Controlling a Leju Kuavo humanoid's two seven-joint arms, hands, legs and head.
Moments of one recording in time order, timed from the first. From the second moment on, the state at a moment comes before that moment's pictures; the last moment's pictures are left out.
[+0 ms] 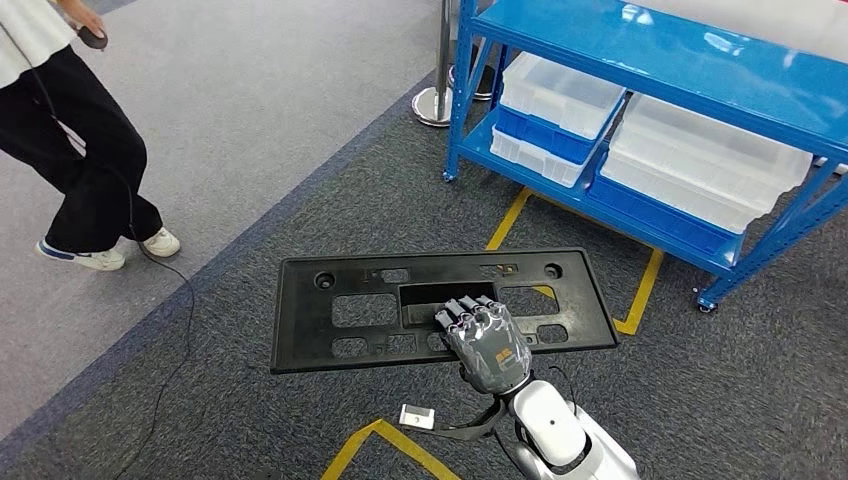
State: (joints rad) left arm -0.11 -0.12 0.44 -0.21 -0.78 0.08 -0.07; right arm -0.22 -0.12 0.62 -1.38 1.48 -0.52 0.08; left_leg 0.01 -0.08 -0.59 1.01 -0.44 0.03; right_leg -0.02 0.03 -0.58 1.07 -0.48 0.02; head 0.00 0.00
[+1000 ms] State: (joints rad) left arm -0.10 -0.13 0.48 -0.21 -0.82 0.08 -0.06; right arm -0.20 -0.13 0.62 -1.37 1.47 -0.52 0.07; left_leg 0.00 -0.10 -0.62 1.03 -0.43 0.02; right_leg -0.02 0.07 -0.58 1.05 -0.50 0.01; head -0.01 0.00
